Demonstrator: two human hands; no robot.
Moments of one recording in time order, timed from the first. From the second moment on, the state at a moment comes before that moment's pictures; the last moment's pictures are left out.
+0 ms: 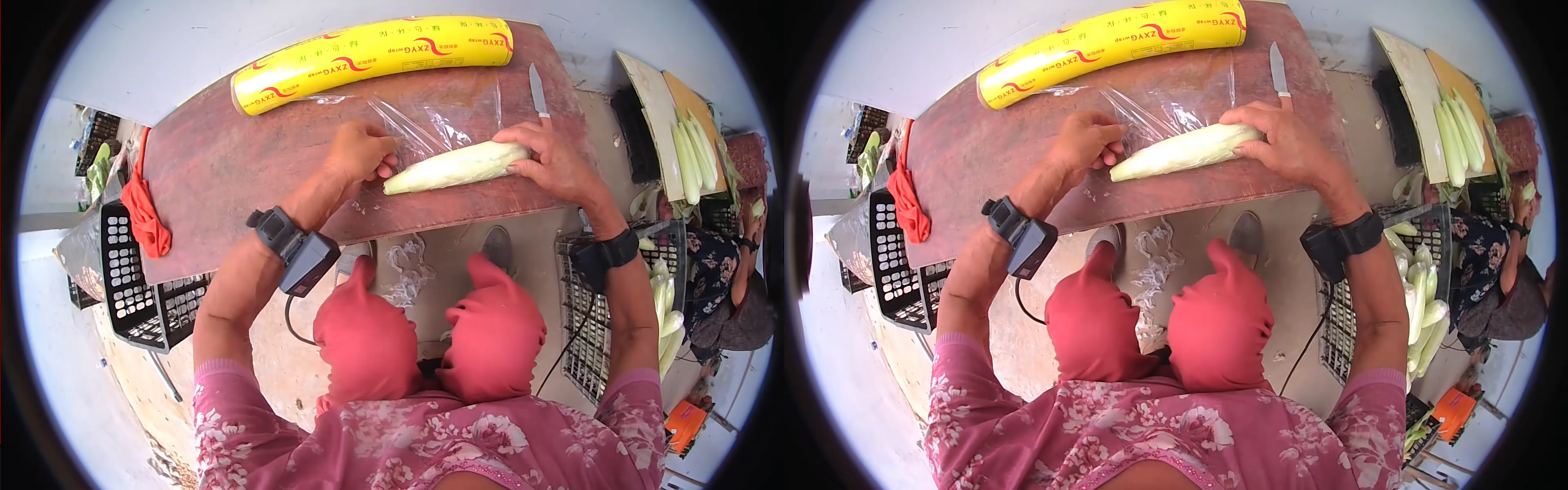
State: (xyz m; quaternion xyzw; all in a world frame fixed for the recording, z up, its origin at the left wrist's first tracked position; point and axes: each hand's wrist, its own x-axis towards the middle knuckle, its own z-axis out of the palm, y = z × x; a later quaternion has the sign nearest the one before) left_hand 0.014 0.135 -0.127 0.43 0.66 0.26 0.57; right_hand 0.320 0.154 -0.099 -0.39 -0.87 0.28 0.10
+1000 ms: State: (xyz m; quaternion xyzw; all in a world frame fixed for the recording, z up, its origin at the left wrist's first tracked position) left_hand -0.010 0.109 -0.134 0.38 0.67 0.23 0.59; right_hand 0.272 0.140 -0.106 -0.38 -0.91 0.07 0.11
